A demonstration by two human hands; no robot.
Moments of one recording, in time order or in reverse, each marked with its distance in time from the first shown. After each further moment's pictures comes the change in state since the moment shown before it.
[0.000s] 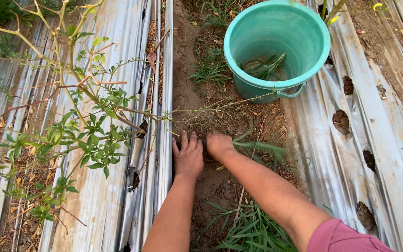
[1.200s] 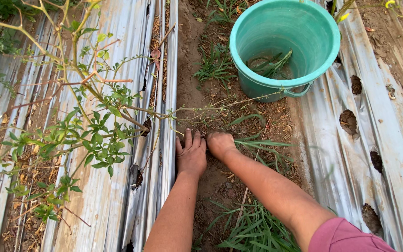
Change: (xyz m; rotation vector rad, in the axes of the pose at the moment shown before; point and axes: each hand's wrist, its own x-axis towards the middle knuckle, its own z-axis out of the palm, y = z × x) left_hand 0.003 -0.002 -0.002 0.028 -0.076 0.004; right_hand -0.019 -0.016 -0.027 -0.156 0.006 -0.080
